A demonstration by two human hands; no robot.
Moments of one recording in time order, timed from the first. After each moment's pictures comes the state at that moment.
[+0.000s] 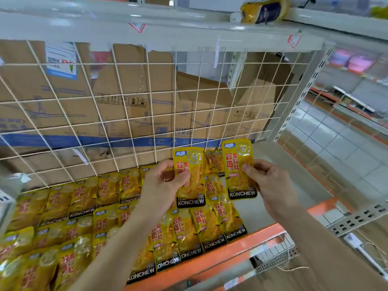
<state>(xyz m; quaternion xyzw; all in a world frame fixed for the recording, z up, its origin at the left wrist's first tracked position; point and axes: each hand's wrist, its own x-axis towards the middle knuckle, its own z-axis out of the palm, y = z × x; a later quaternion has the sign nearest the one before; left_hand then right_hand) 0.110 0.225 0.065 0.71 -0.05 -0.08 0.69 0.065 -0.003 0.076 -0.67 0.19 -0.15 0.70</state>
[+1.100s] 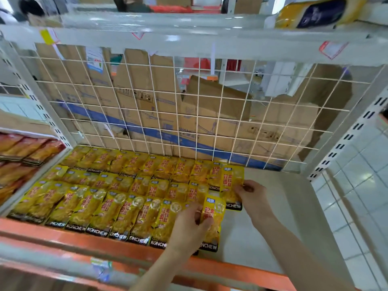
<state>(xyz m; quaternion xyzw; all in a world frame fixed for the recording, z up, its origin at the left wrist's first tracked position) 0.057 0.030 -0.015 0.84 0.11 0.01 0.54 0.166 -0.131 -0.019 -0.77 0.11 0.04 0.63</state>
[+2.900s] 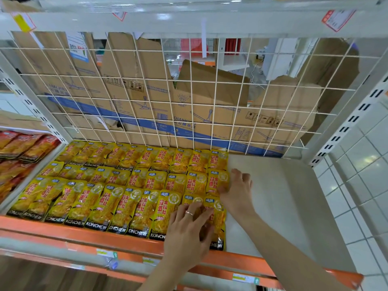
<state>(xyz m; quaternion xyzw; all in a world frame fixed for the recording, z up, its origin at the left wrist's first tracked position) 0.032 0.035 -0.074 0.97 -0.05 0.18 0.17 0.153 -0.102 -0.042 -0.93 0.02 0.05 0.37</state>
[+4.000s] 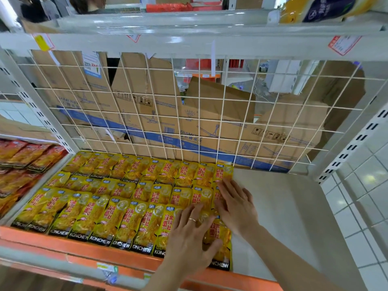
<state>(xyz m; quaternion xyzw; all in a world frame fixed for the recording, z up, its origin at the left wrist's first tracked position) 0.053 0.053 -0.068 0.98 -0.07 0.10 0.13 0.170 -0.105 -0.065 -0.97 -0.18 0.02 0.14</state>
